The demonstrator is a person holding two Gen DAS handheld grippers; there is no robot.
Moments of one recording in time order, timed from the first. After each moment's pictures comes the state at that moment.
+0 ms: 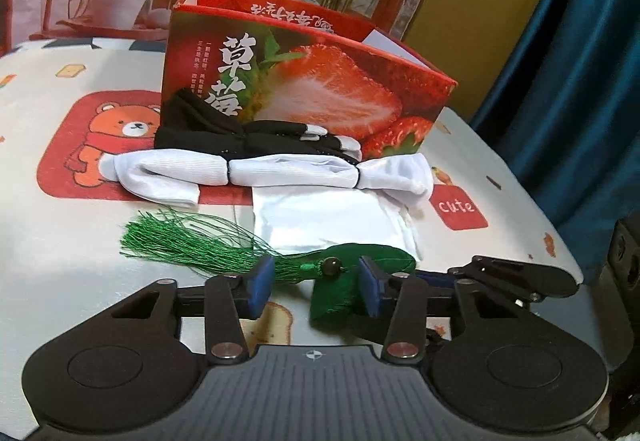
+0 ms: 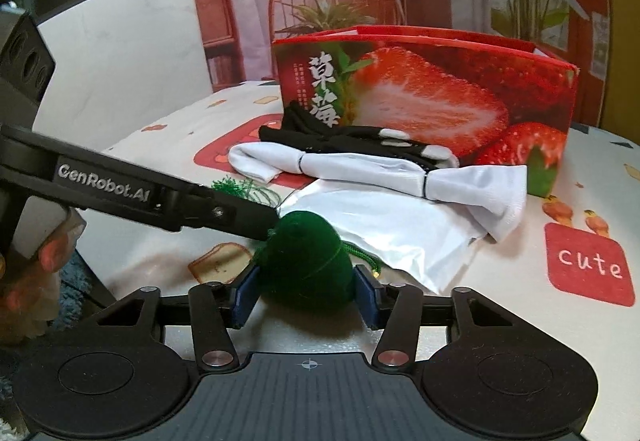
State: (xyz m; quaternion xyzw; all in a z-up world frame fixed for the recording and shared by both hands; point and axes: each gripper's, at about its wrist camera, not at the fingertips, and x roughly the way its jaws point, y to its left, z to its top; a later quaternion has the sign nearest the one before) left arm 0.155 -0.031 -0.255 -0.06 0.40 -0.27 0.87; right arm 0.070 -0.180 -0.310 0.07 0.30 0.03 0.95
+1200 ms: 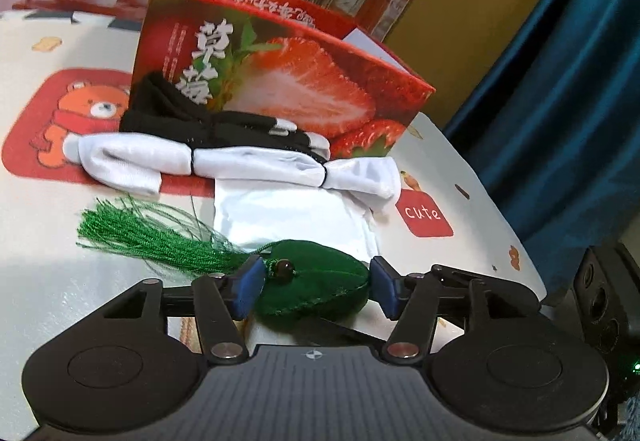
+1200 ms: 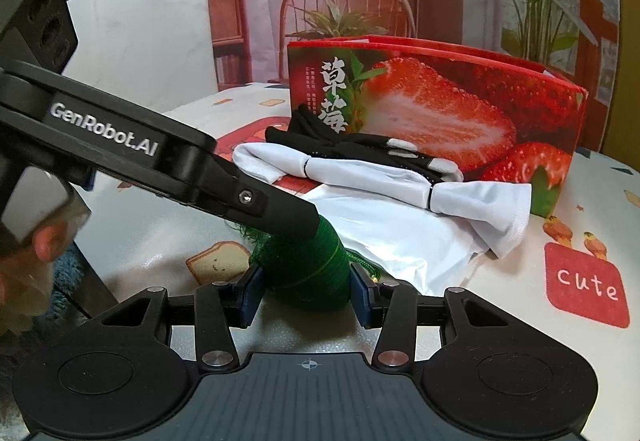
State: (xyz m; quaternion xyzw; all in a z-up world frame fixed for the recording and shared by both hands) left arm 0.161 -0.035 -0.260 -0.11 0.42 -0.30 0.85; right arm 0.070 -0.173 -0.311 0.04 0.29 0.04 0.96
